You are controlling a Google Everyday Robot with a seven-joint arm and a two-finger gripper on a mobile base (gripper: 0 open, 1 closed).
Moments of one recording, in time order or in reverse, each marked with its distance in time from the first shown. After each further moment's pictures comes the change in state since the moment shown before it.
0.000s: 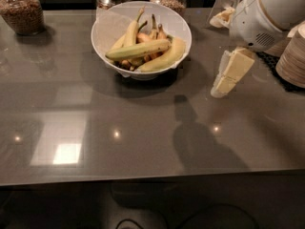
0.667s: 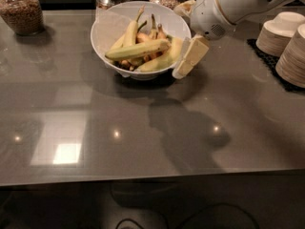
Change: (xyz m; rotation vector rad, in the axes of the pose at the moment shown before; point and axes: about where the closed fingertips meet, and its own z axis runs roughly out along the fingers) arm -0.071 -0.055 0.064 0.006 -0.229 -0.070
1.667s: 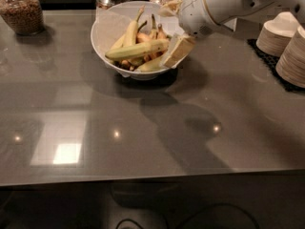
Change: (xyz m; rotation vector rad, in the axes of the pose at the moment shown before) arm -0.018 -0.021 0.024 0.046 -0.084 -0.141
